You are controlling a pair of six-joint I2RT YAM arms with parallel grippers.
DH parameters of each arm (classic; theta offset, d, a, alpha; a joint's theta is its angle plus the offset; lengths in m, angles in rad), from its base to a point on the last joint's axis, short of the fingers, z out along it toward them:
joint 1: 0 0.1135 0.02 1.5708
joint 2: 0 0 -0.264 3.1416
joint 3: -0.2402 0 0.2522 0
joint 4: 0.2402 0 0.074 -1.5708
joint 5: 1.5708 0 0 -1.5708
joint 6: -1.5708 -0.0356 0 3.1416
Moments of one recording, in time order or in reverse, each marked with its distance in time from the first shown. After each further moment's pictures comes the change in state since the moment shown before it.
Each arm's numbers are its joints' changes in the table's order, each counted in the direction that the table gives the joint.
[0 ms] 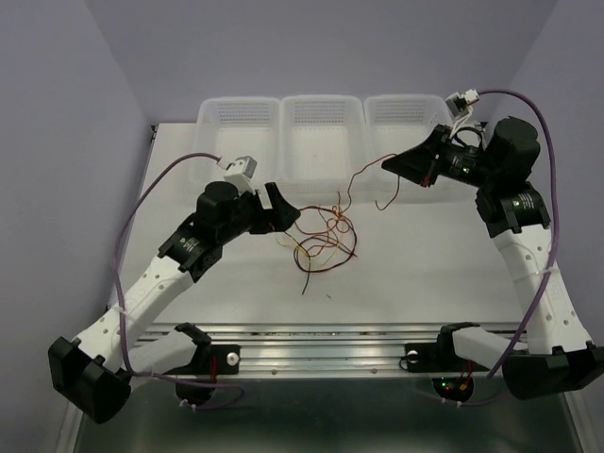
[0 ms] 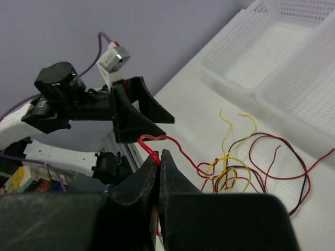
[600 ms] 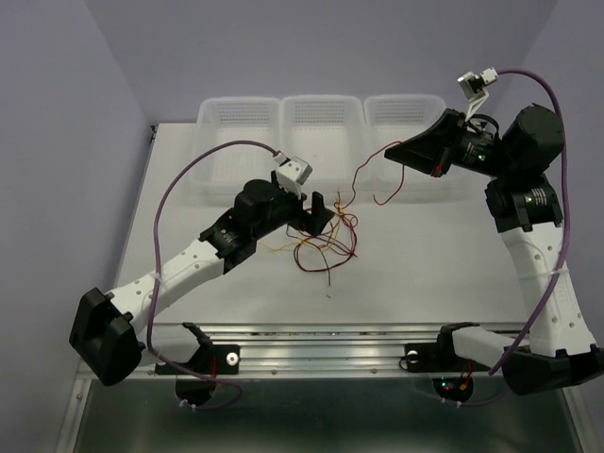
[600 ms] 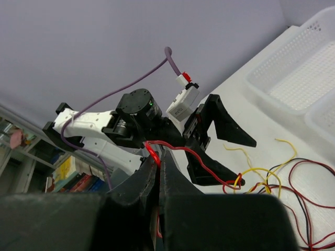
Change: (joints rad) left arm -0.215 -0.246 -0.026 -0.373 -0.040 -0.381; right arm 0.000 -0.024 -0.158 -0.096 -0.117 -0.210
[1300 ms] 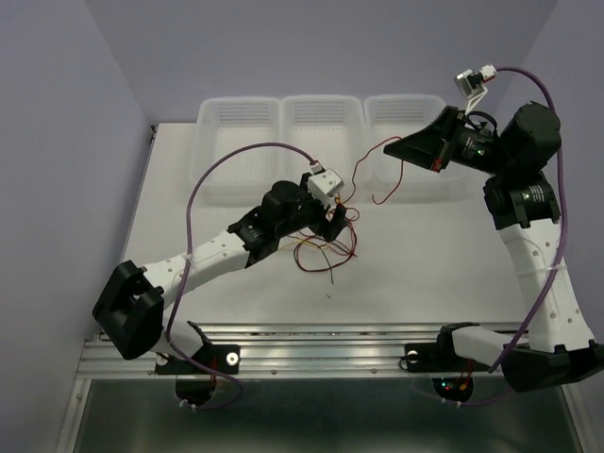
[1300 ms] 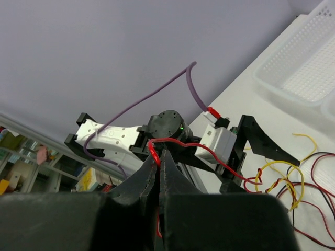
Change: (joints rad) left arm -0.073 -0.168 -0.027 -0.130 0.076 -0.230; right arm 0.000 -0.020 -0.002 -0.021 0.014 -0.135
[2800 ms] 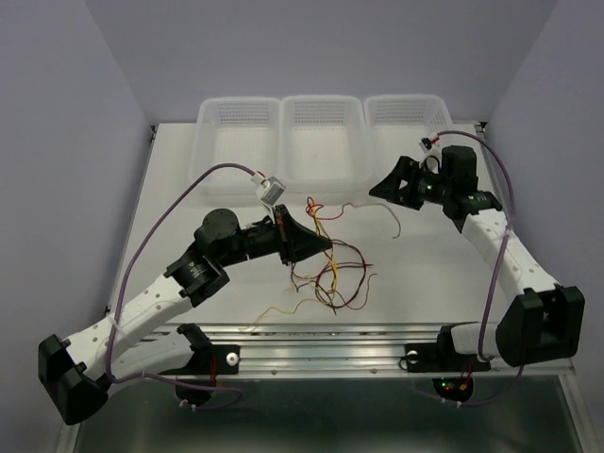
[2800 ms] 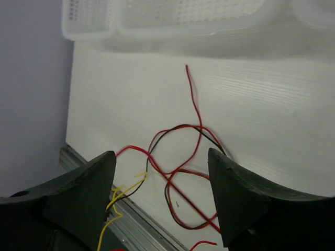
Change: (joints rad) left arm -0.002 0.478 0.176 0.009 0.316 0.679; right arm 0.000 -0.180 0.404 0.182 0.489 0.324
